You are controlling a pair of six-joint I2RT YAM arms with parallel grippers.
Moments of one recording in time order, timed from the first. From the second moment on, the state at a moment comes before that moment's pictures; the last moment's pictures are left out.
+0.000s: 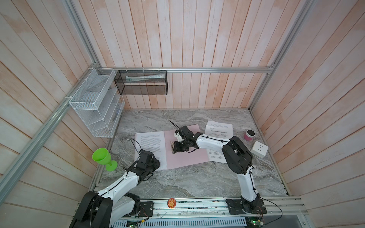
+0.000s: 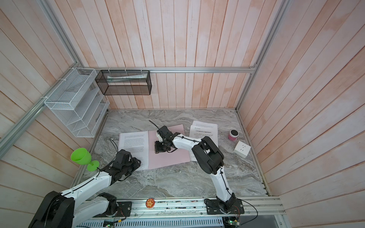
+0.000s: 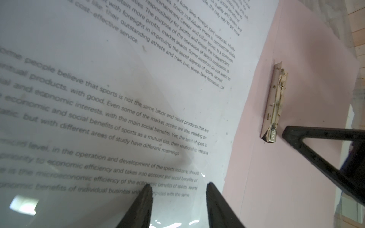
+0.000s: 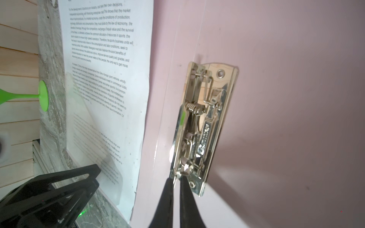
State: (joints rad) left arm -0.34 1.09 0.33 -0.15 0.05 -0.90; right arm 0.81 2.13 1.51 -0.38 -0.35 0.59
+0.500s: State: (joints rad) left arm -0.34 1.07 0.31 -0.13 0.05 -0.92; right arm 0.82 2.15 1.52 -0.39 -0.36 0.59
